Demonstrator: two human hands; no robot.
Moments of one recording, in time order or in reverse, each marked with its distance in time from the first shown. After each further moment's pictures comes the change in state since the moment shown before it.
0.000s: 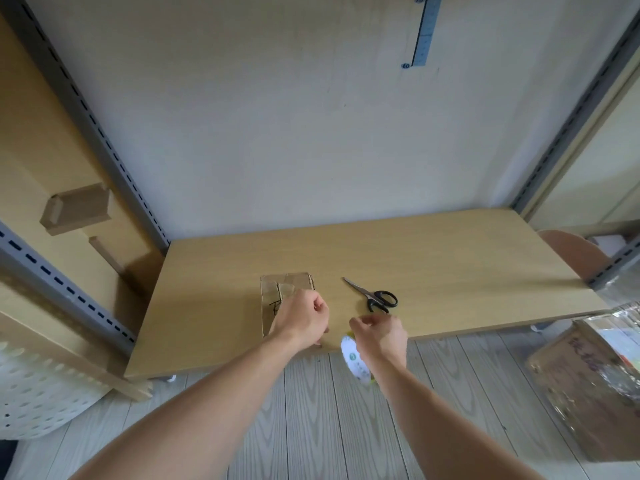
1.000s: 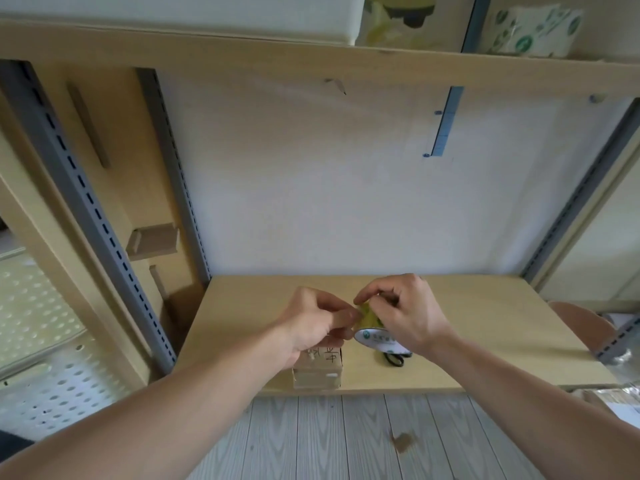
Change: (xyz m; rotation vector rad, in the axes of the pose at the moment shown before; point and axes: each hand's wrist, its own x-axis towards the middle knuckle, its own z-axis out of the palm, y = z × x) left_hand -0.095 0.073 -0.113 -0.671 -0.096 -0.018; right_hand -0.073 -0.140 -0.101 -0.127 -0.231 -0.884
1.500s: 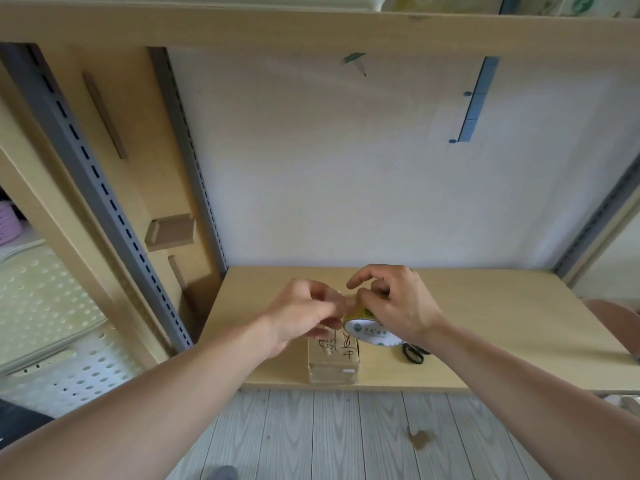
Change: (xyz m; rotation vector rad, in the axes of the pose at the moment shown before) left_hand 0.013 -0.009 -0.036 0.069 -0.003 0.001; right_hand 0.025 0.005 0.029 -0.004 -0.099 0.000
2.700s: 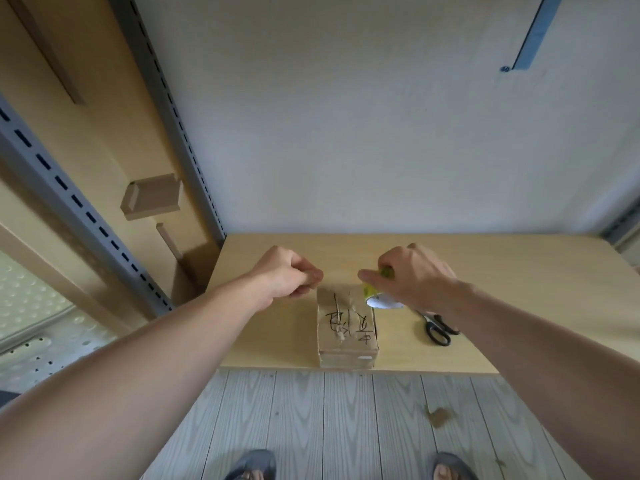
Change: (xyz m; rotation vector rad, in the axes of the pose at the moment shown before) left_hand 0.112 -0.056 -0.055 0.238 0.189 -0.148; right_hand 0.072 0.085 0.040 -0.514 -0.177 0.035
